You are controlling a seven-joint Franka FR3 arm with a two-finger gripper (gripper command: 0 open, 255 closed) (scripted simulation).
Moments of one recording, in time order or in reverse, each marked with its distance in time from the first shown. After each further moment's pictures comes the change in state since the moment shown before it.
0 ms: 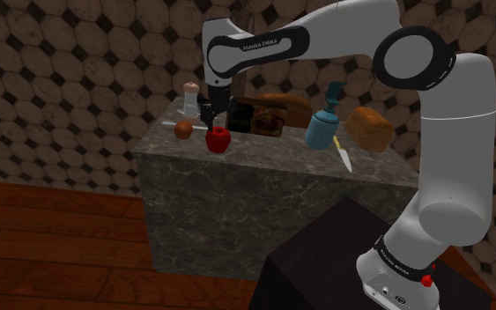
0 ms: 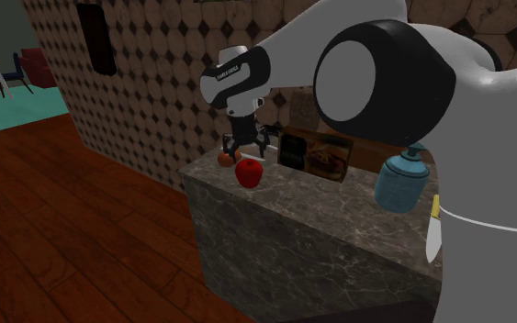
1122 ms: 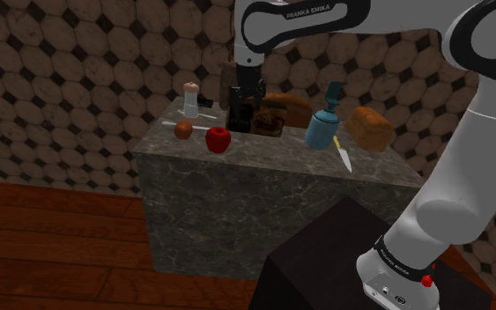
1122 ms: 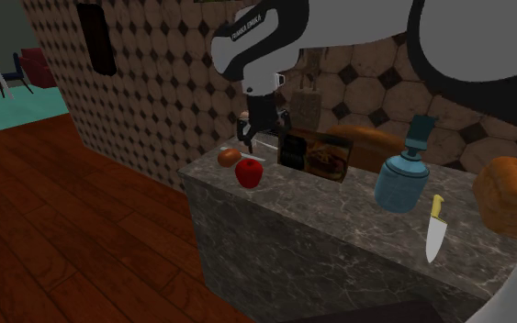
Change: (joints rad) arm -0.063 -0.358 0.002 -0.300 0.072 -0.039 -0.082
